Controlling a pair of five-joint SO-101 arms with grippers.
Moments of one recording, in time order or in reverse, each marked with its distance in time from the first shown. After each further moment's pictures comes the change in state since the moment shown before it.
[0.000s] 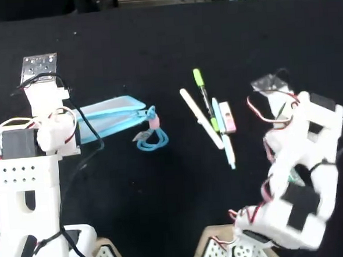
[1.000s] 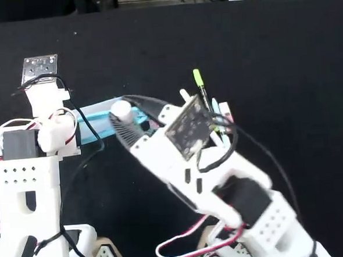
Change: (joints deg) left arm 0.0 0.0 1.1 -0.2 0.0; right arm -73.2 -56.7 17.4 -39.7 -49.3
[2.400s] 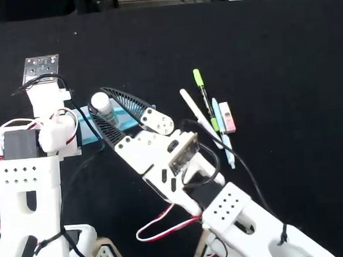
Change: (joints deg) left arm 0.3 0.0 0.3 0.0 0.1; right arm -0.9 10.3 26.6 -59.5 -0.1
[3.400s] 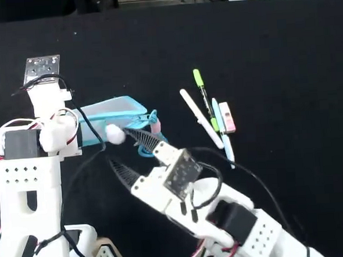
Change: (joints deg) left arm 0.2 0.0 0.4 -0.1 -0.1; right arm -8.0 -30.6 0.8 54.1 0.0
